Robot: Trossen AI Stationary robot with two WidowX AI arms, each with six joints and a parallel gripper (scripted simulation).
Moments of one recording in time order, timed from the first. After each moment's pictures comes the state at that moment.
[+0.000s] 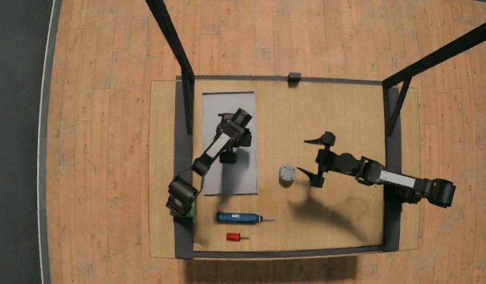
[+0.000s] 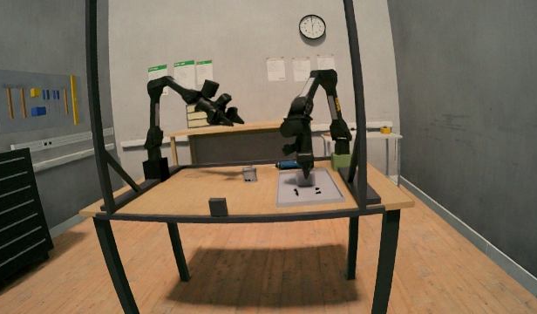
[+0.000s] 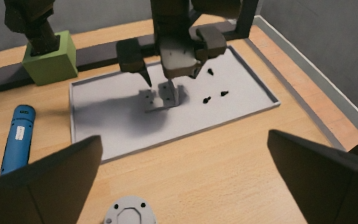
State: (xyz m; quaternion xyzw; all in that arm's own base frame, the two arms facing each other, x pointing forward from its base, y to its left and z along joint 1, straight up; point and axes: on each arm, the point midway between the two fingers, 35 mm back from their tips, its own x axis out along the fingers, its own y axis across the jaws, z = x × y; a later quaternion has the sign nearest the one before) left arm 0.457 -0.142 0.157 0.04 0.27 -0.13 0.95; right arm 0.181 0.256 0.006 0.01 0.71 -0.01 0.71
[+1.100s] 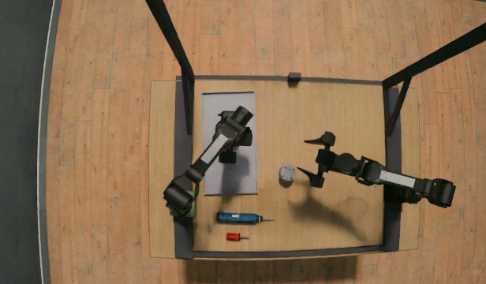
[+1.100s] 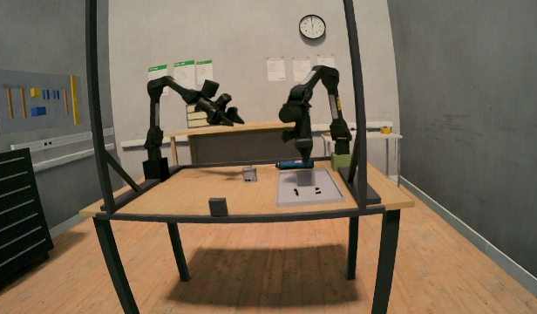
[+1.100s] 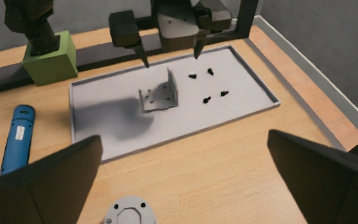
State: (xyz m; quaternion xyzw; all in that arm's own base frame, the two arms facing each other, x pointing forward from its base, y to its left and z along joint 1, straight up) left arm 0.457 -0.142 0.157 0.04 0.27 -0.13 0.95; right arm 0.181 0.256 0.054 0.01 0.71 -0.01 0.71
